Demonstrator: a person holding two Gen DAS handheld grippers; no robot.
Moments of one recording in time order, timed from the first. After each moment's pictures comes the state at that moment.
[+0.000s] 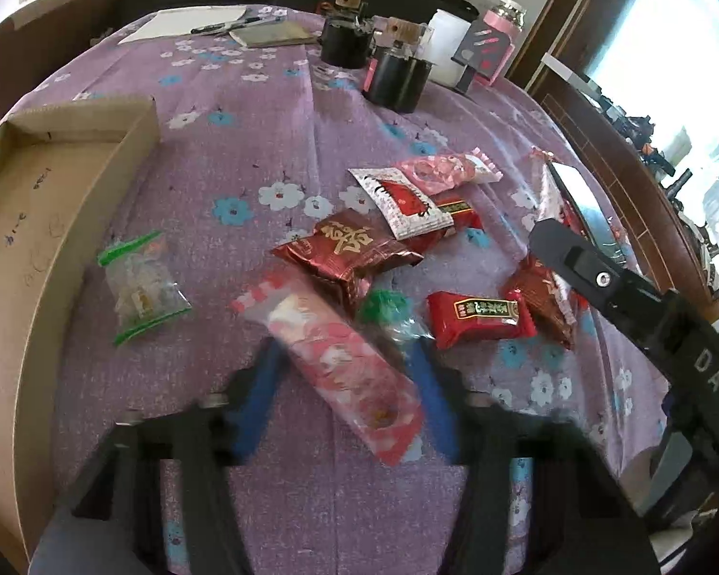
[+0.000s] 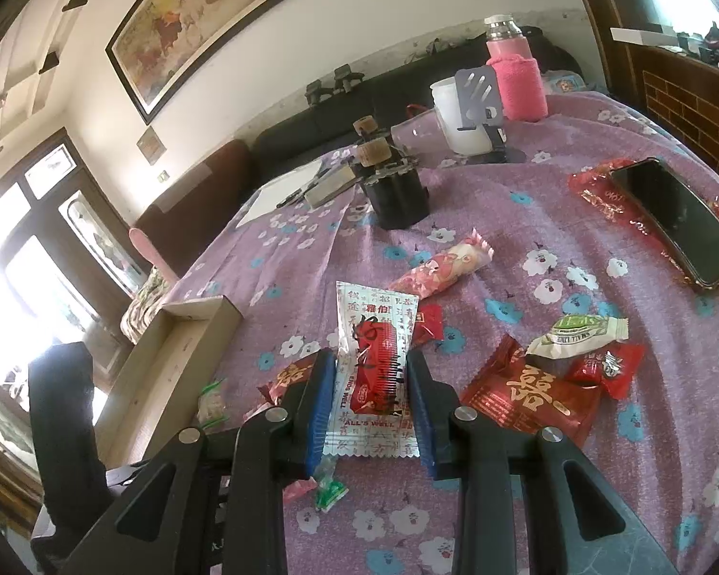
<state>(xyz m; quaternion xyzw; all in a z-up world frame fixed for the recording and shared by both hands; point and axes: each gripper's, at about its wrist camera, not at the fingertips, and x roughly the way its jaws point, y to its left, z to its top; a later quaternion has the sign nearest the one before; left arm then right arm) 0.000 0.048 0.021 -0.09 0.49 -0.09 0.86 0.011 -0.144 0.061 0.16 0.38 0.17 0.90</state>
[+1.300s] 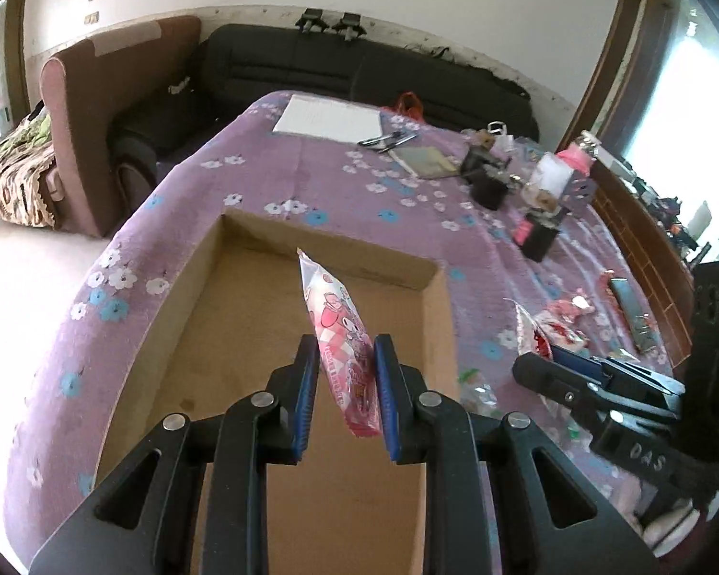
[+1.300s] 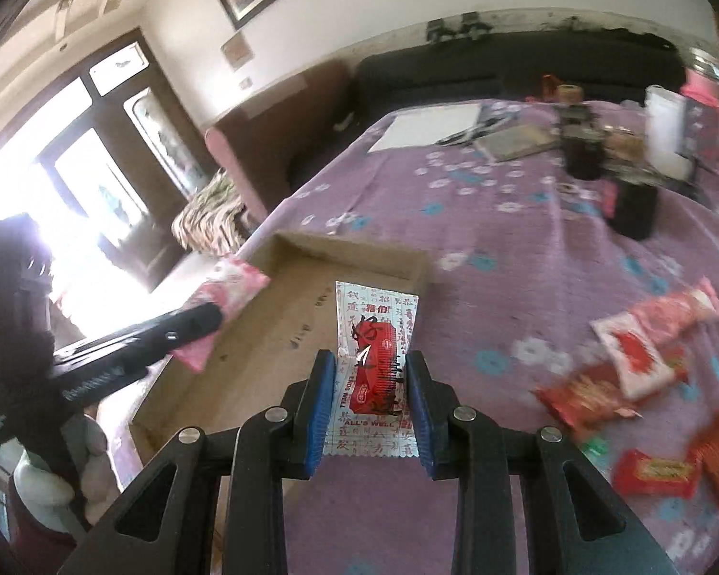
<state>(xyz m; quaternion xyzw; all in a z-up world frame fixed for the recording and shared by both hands) 0.006 0.256 0.090 -0.11 0.41 -0.02 0.91 0.025 0.047 0.092 0.05 0.43 0.30 0.85</state>
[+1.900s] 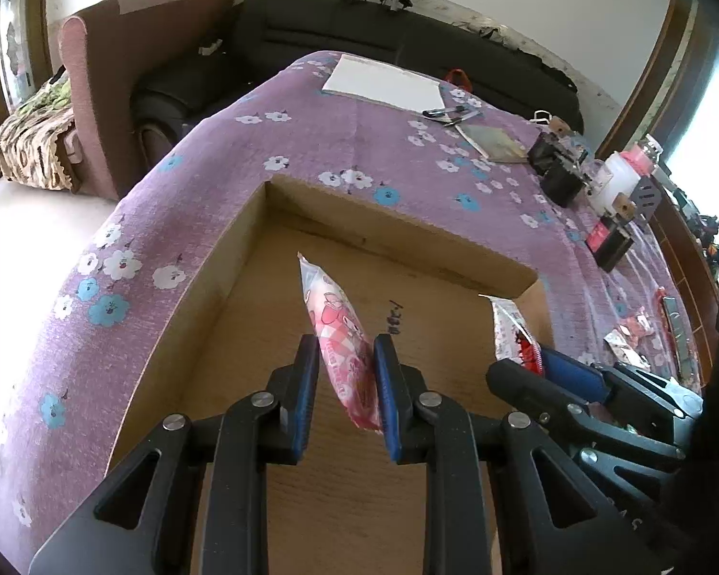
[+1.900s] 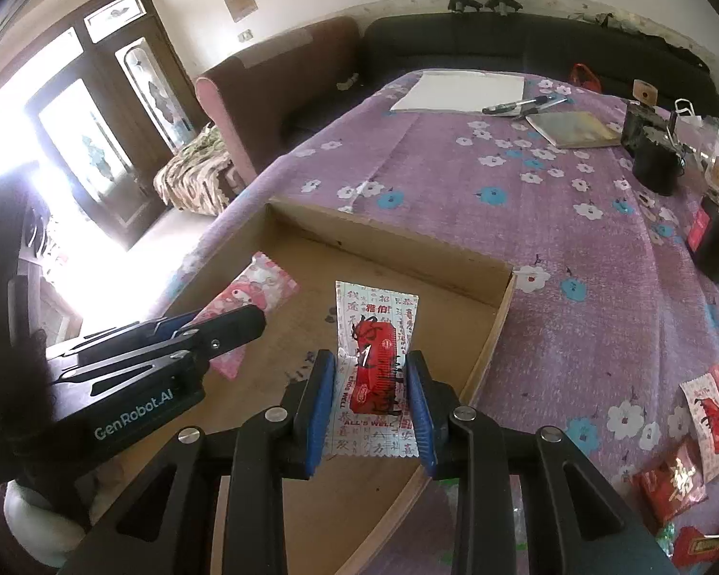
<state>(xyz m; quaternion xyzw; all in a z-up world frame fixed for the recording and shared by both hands) 0.049 0.286 0.045 -0.13 0.44 0.02 0.89 0.068 0.130 0.052 -0.01 0.47 0.29 0.84</state>
